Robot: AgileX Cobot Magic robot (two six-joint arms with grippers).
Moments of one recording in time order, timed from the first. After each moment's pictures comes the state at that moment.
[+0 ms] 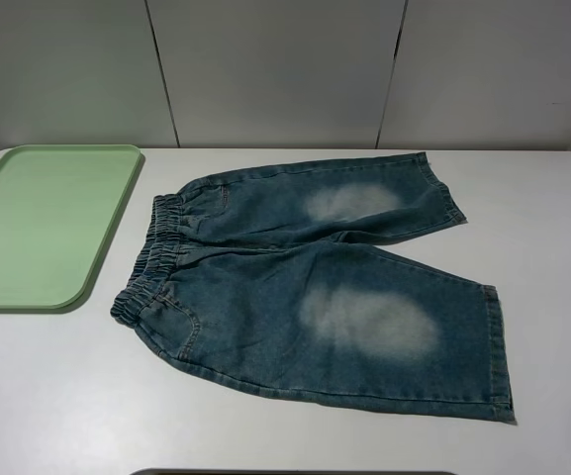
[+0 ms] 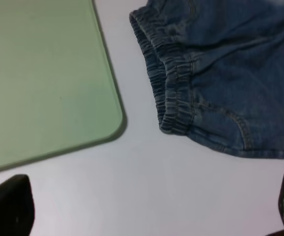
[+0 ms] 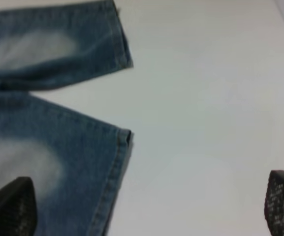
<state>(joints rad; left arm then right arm) -0.09 0.40 -0.79 -0.07 1.08 0.18 -0.03 0.31 -0.68 0.01 1.13 -0.03</state>
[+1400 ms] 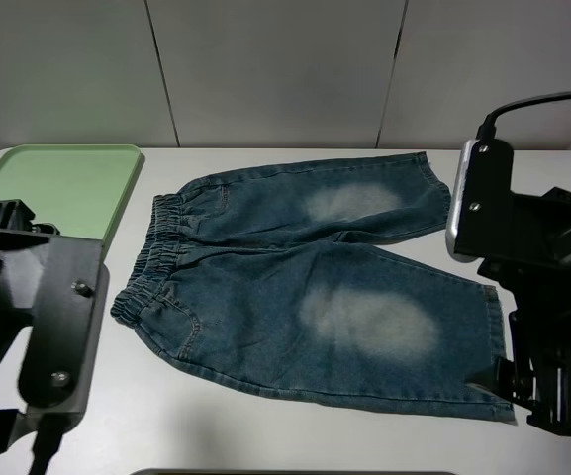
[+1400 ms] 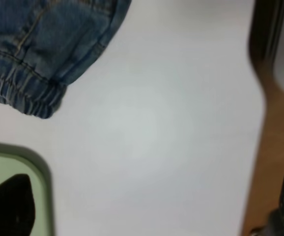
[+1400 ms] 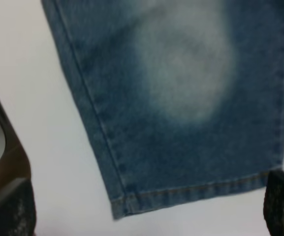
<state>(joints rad) -0.96 1.11 -0.70 0.24 0.96 0.44 0.83 1.08 -0.64 -0.15 0.95 -0.31</state>
